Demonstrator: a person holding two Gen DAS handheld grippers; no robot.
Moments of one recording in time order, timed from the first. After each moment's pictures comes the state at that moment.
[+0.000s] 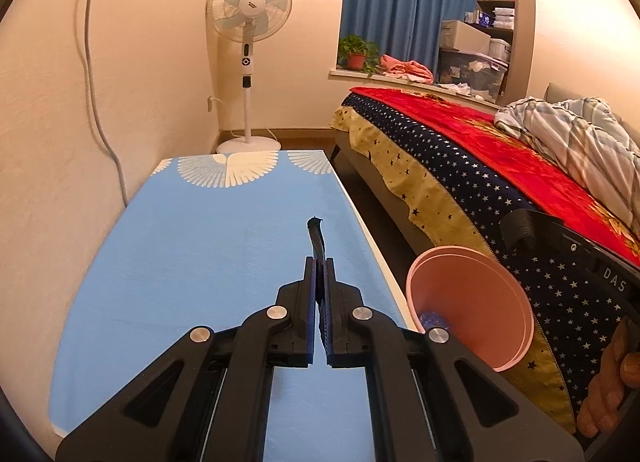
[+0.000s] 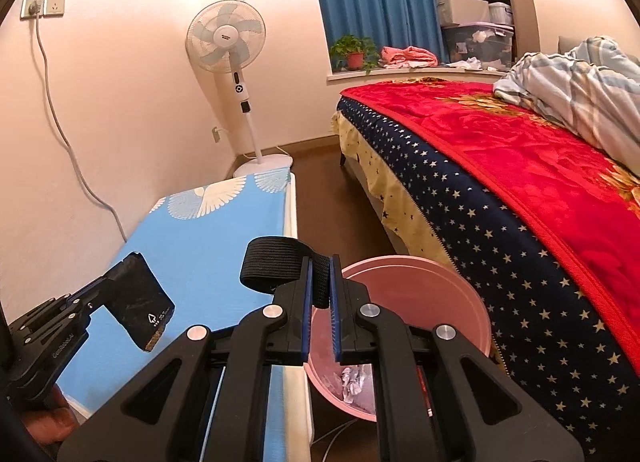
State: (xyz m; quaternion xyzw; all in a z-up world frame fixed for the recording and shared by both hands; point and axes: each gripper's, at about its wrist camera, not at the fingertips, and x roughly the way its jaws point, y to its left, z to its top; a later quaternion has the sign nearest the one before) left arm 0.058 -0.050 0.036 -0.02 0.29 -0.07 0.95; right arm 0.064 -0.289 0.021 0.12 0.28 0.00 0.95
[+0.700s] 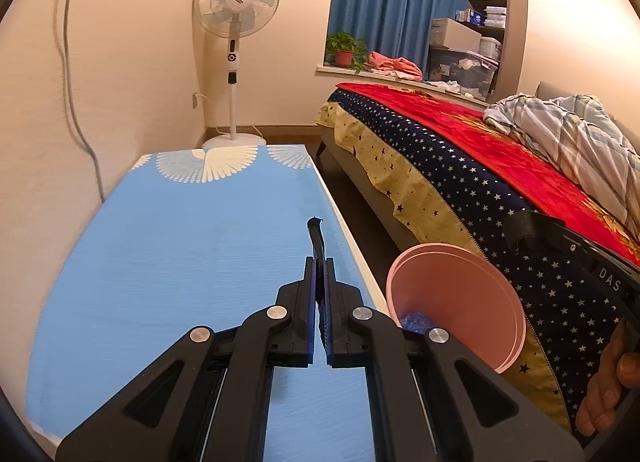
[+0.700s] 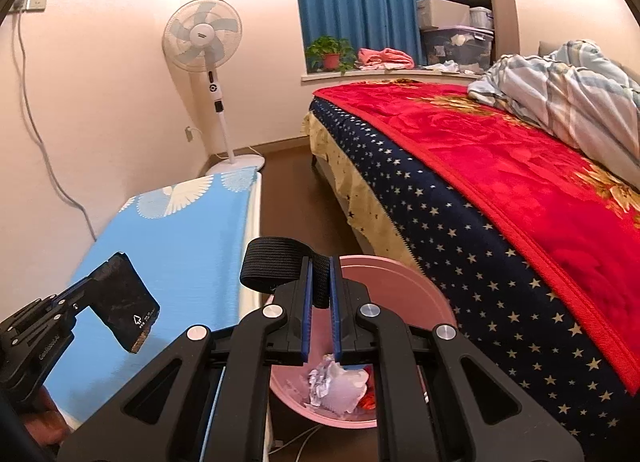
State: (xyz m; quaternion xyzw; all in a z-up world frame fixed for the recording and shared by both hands) left arm 0.069 -0.078 0.020 -0.02 0.29 -0.09 0.95; right arm 0.067 -0.313 0.006 0.11 0.28 -0.05 0.95
